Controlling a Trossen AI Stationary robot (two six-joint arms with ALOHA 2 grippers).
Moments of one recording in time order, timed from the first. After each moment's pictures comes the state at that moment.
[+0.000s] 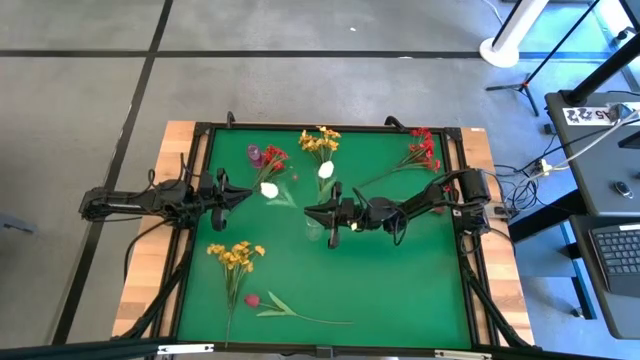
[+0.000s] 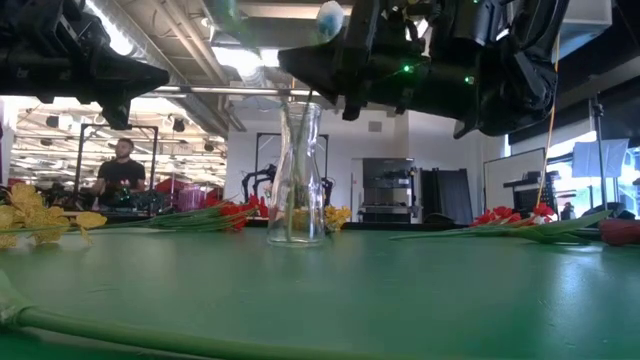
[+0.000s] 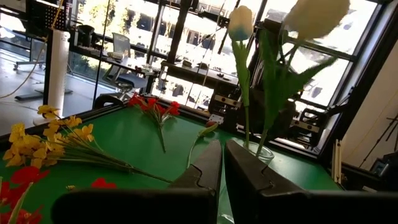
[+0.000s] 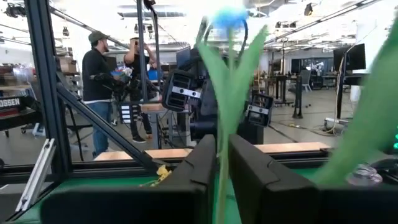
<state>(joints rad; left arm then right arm) -0.02 0.01 0.01 0.07 -0.25 -0.29 0.10 1.99 0.82 1.43 0.12 -0.01</state>
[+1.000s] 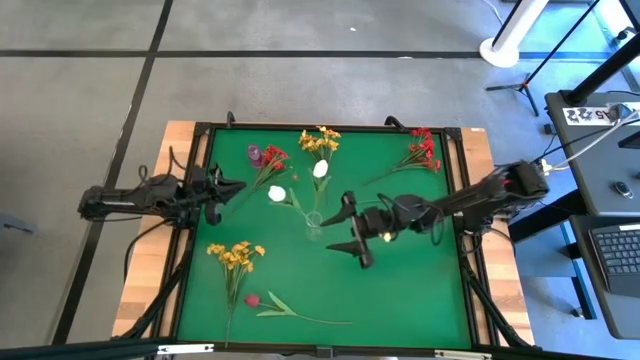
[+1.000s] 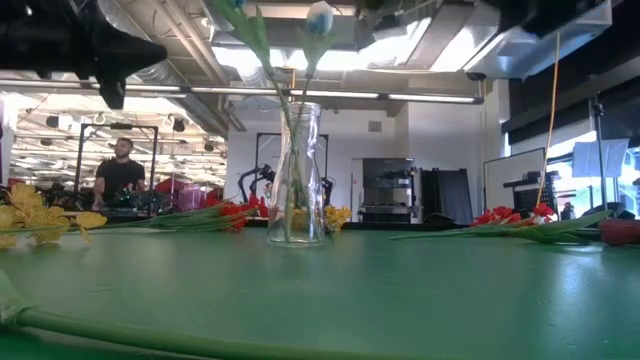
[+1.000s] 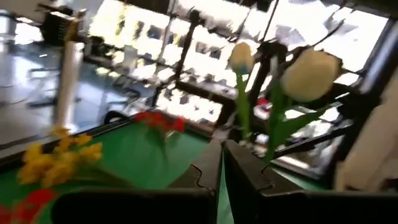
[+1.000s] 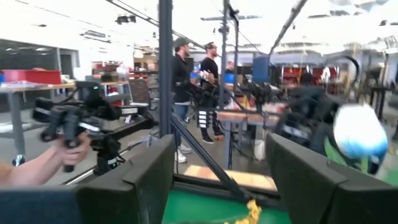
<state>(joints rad) -0.02 0.04 0.14 -0.02 -0.31 -0.30 0.22 1.54 0.82 0.98 -0.10 -0.02</state>
